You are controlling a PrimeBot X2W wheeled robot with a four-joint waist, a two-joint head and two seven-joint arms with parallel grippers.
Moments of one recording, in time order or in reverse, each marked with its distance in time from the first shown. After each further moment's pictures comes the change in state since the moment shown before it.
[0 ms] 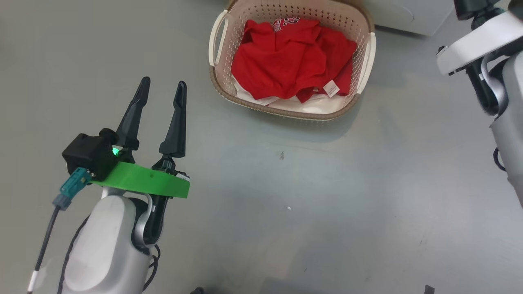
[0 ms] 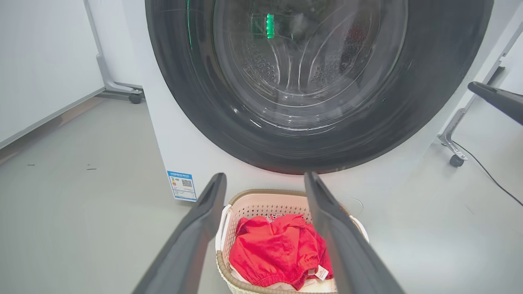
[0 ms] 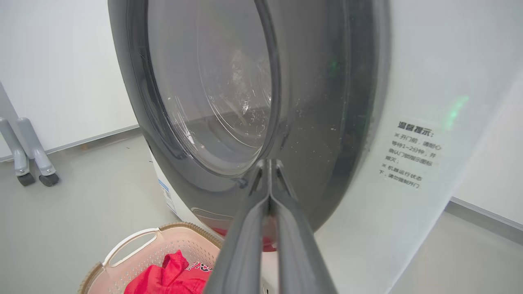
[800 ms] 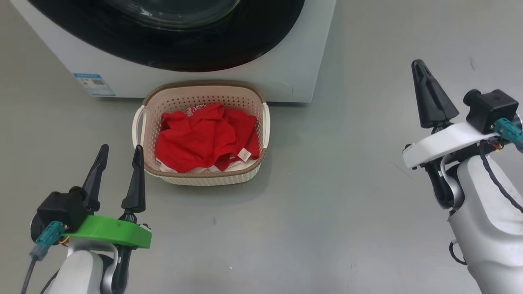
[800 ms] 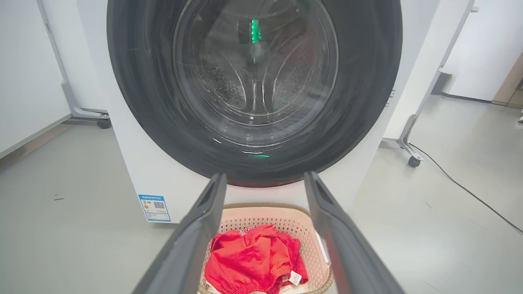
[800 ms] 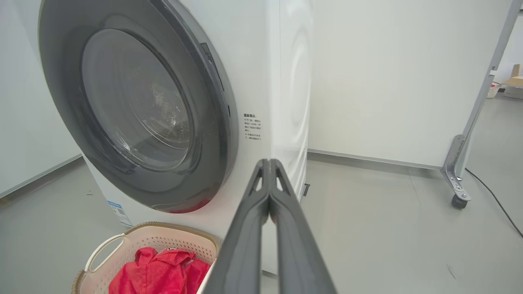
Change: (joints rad) left arm 0.217 0.096 0.104 0.017 0.038 0.000 0.000; right arm 0.398 0.122 -0.114 -0.100 0.094 -0.045 -0.016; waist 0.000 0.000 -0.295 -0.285
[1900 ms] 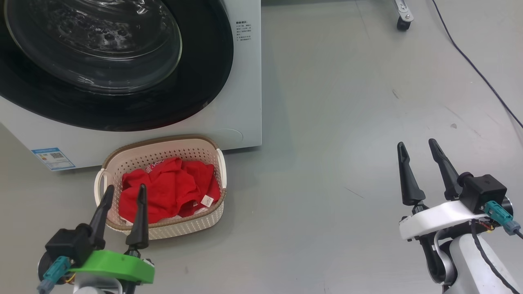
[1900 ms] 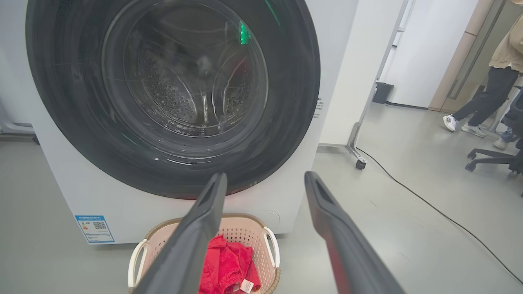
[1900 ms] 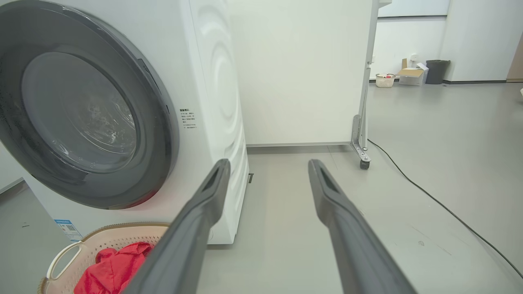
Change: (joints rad) left arm 0.146 -0.022 0.015 -0.019 0.004 0.000 0.000; right arm 0.367 0.068 -0.094 -0.182 -0.047 -0.027 0.000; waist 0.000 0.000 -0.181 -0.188
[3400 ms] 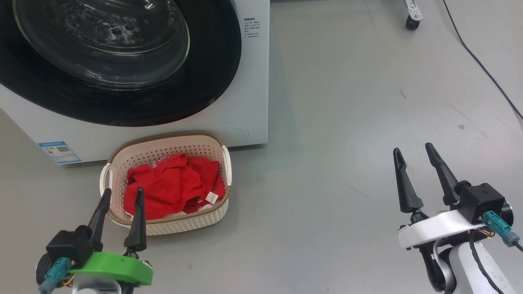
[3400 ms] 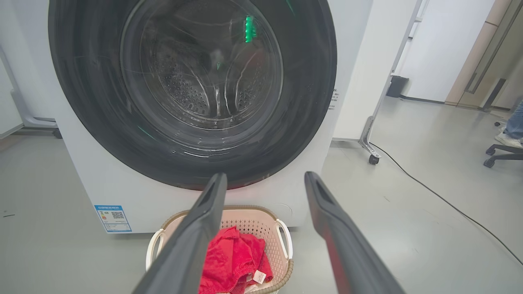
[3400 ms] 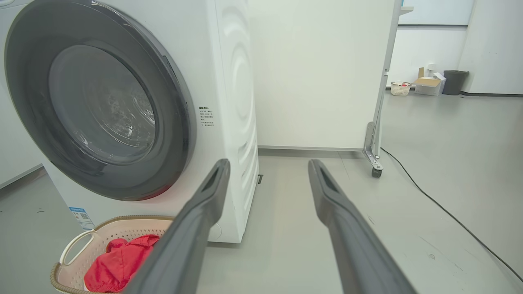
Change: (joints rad) left arm 0.005 -0.016 0.031 0.024 0.028 0.000 0.000; right arm 0.055 0.029 -0.032 -0.072 -0.079 0.012 0.000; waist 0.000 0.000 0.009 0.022
